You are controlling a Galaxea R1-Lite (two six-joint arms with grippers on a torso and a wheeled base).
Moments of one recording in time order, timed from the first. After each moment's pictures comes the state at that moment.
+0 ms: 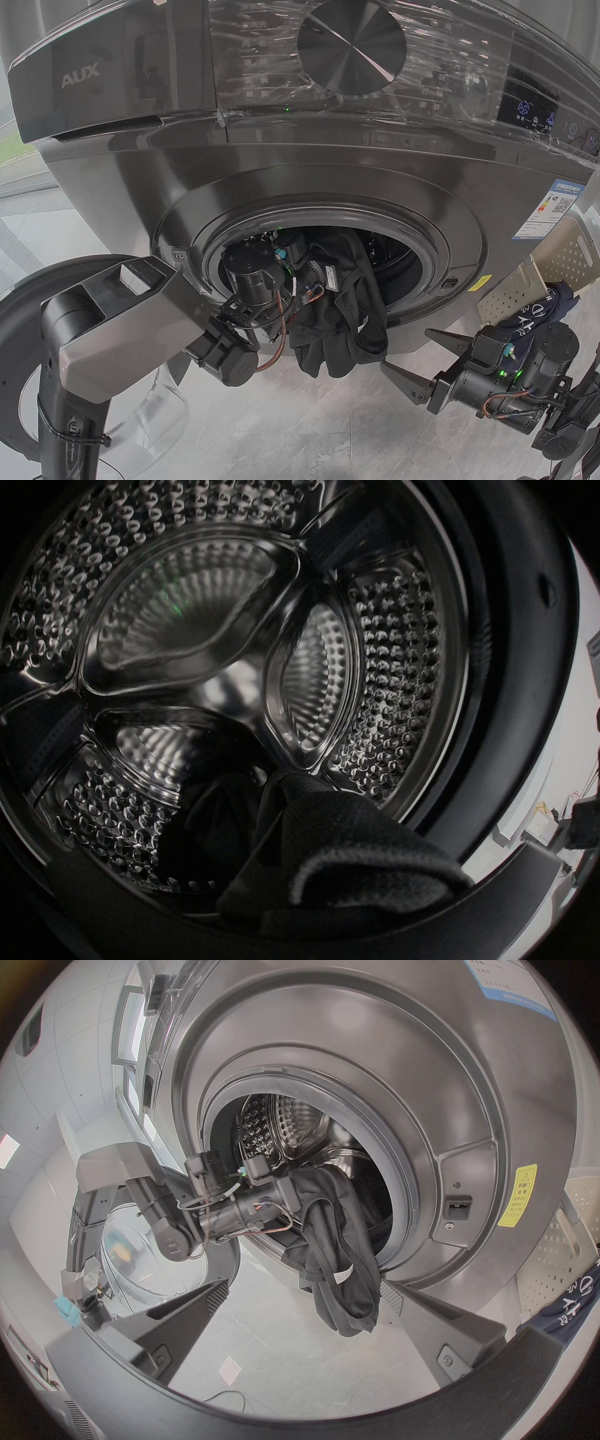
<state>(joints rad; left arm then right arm) -0.65 2.35 -1.20 -1.36 0.02 -0.09 0.71 1.77 -0.11 -1.54 -0.05 0.16</state>
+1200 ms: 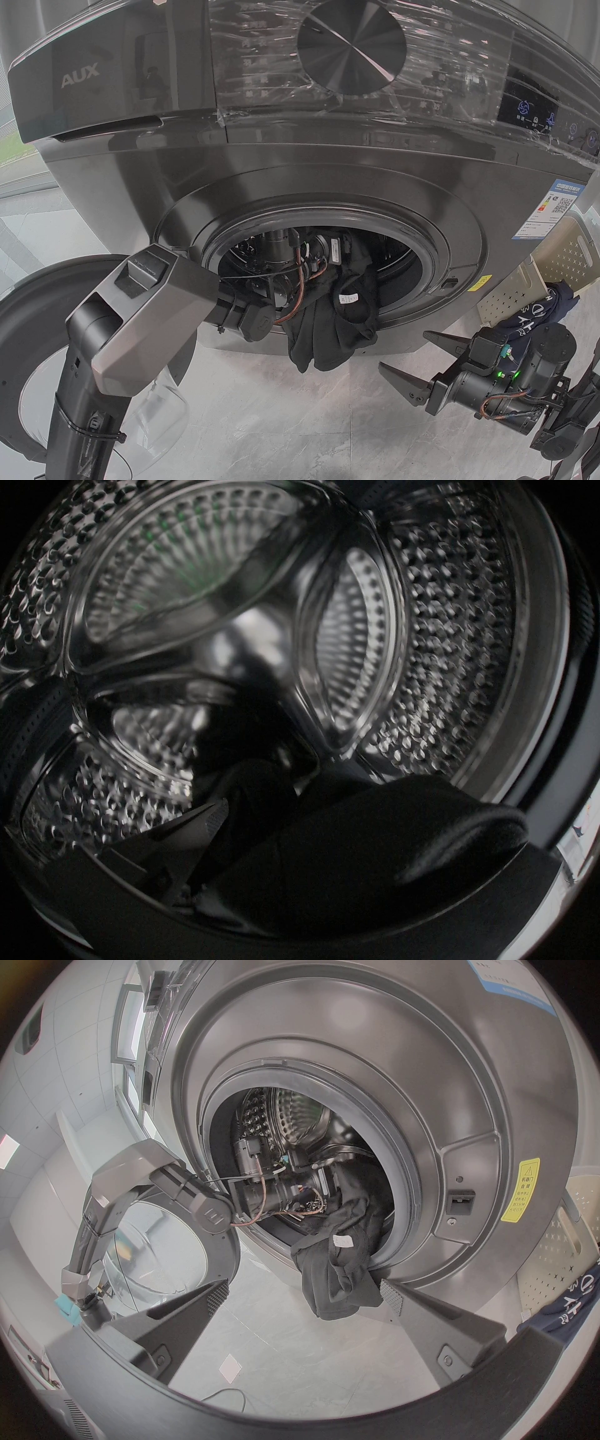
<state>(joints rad) -0.60 2.48 -1.65 -0.91 0.08 -0.08 0.71 1.78 -0.11 -1.54 -0.05 0.16</state>
